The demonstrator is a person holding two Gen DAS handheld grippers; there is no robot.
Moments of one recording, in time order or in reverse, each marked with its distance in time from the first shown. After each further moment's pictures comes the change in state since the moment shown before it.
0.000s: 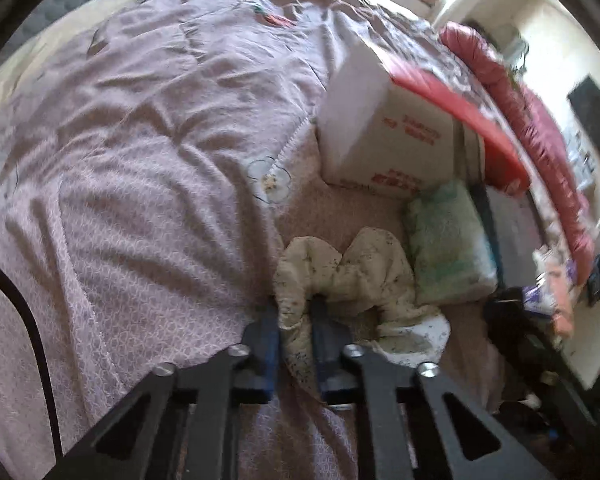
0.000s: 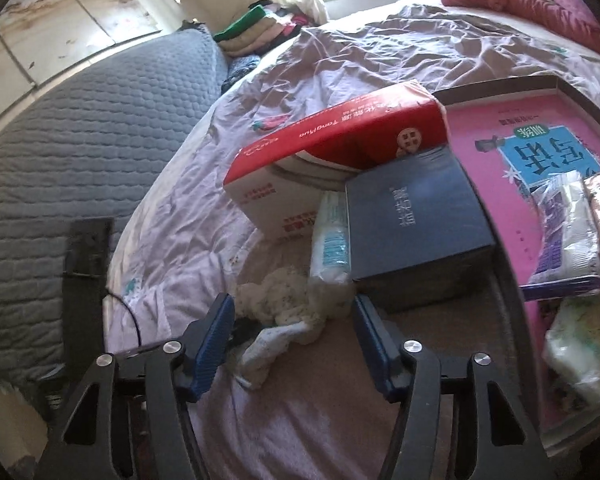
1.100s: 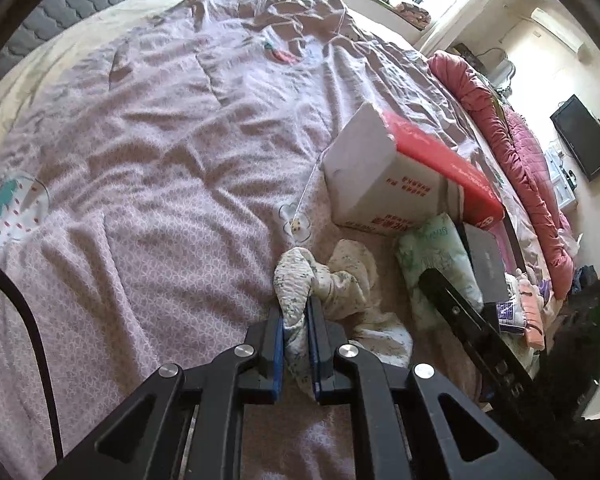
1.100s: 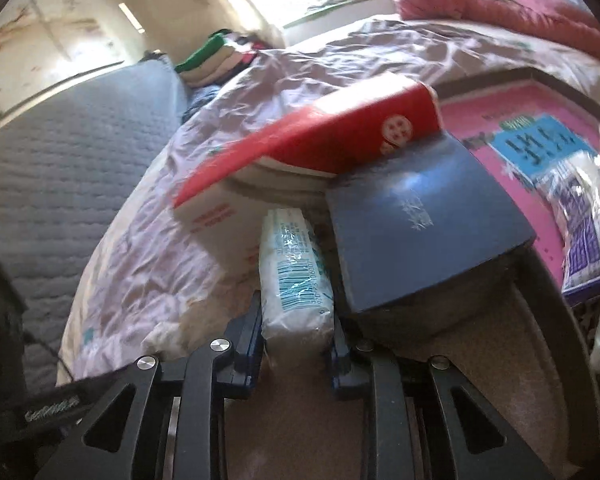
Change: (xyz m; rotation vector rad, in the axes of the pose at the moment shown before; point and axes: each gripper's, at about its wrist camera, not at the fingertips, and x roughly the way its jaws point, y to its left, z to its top) left arm -0.033 0.017 0.014 0.004 -0.079 -0.045; right arm 0.030 0.005 0.000 0.028 -0.127 -0.104
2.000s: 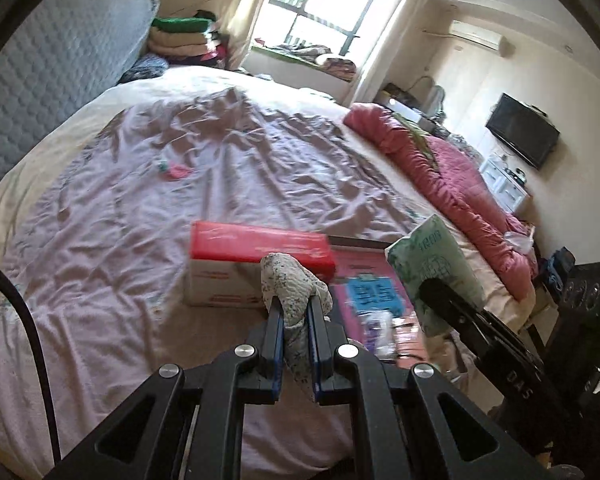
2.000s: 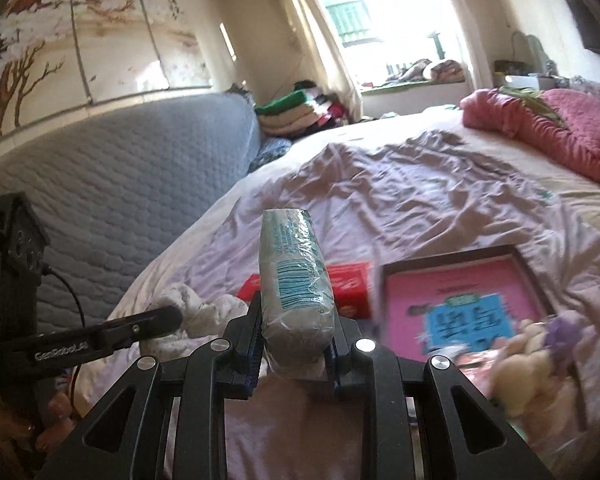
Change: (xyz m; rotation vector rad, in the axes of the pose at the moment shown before) left arm -0.099 -0.149 -0.013 0.197 -0.277 -0.103; right arm -0.168 -0.043 0.073 -0.244 -0.207 0.122
